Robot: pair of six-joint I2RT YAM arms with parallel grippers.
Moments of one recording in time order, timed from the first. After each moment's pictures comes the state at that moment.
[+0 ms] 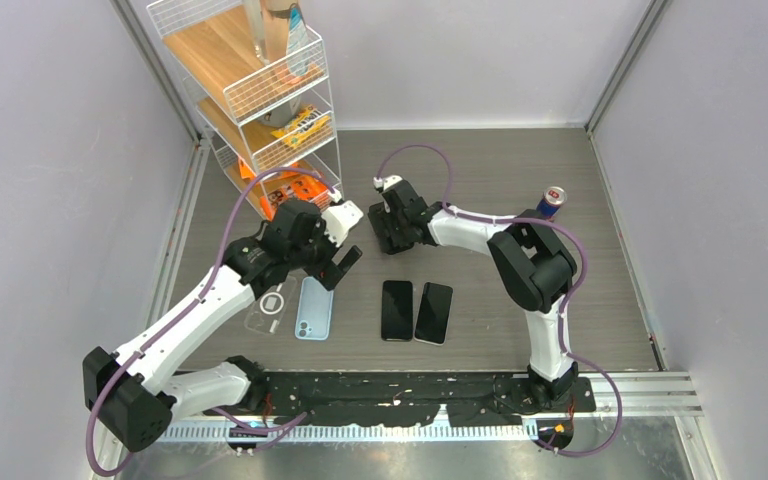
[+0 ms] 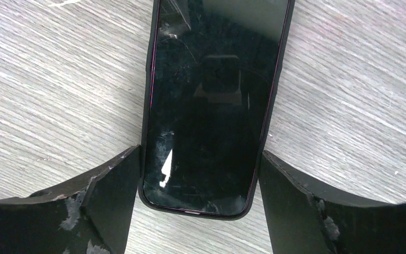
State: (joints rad) left arm -0.62 1.11 0.99 -0.64 0.03 0.24; right arm 0.69 2.03 1.35 -0.20 0.12 0.17
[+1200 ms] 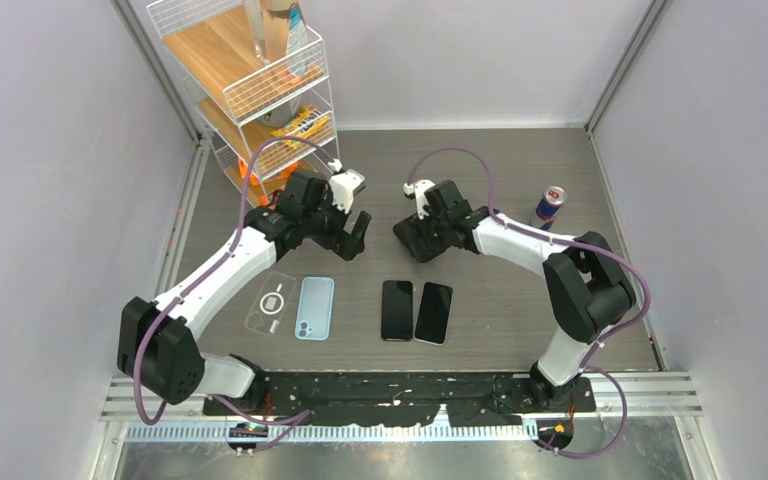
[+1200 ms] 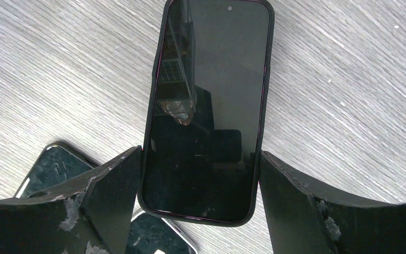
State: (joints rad) left arm -0.50 1.36 1.11 -0.52 0.20 0.08; right arm 0.58 1.71 1.08 -0.26 -0.03 -0.01
